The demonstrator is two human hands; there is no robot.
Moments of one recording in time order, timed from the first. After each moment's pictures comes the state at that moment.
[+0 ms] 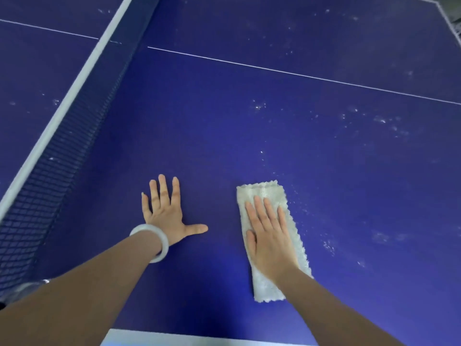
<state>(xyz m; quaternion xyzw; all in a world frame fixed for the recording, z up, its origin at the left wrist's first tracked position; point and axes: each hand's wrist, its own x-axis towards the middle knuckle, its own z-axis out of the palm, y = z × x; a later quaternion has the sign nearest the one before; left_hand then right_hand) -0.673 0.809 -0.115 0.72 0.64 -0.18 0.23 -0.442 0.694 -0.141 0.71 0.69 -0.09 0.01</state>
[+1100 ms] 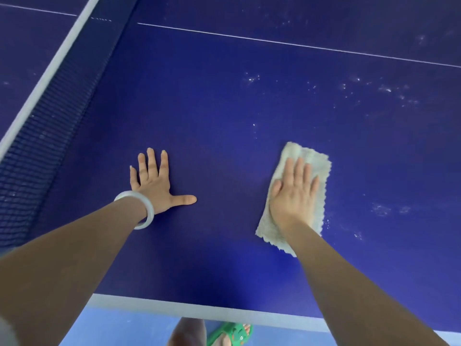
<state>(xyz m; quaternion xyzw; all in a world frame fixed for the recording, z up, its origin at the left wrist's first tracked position) -0.670 0.810 -0.116 0.71 0.65 -0.19 0.20 -0.392 0.713 -0.145 0.86 0.50 -0.07 -0.02</state>
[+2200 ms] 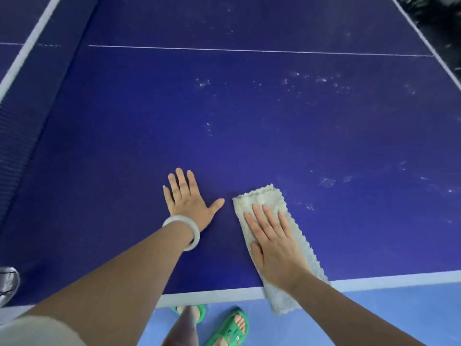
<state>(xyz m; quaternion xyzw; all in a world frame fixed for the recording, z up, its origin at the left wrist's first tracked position) -0.533 0.718 -0.122 0.76 0.62 -0.12 0.16 -0.369 0.549 -0.141 0.70 0.71 -0.08 0.01</state>
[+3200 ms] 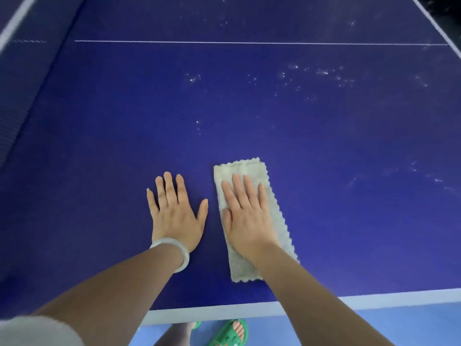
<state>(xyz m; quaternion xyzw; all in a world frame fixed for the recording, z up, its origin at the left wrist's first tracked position) -0.531 0.698 -0.139 0.78 0.63 -0.04 0.06 -0.380 0.635 -0.150 0.75 0.66 -0.08 -0.04</state>
